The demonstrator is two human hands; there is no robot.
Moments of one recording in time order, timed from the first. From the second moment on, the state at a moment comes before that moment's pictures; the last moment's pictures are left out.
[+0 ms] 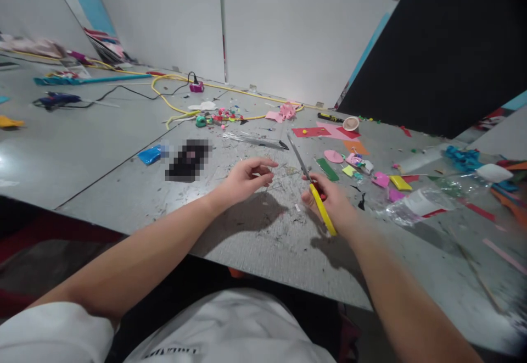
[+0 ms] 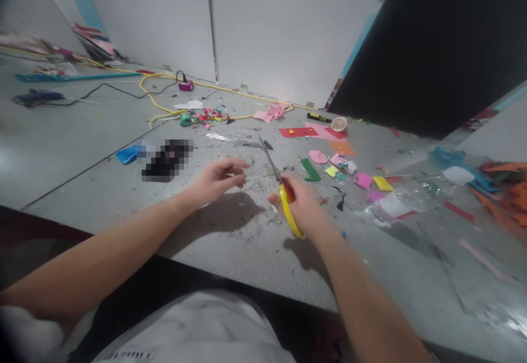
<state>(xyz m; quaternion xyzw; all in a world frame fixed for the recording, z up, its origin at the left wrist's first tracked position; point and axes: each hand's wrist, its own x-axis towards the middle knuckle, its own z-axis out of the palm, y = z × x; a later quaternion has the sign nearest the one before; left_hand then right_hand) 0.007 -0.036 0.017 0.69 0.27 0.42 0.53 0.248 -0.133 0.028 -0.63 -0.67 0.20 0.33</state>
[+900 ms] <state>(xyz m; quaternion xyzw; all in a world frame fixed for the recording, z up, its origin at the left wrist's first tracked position) 0.016 -0.047 0.009 0.76 0.34 0.44 0.32 0.276 -0.162 0.077 -0.65 -0.73 0.13 0.15</state>
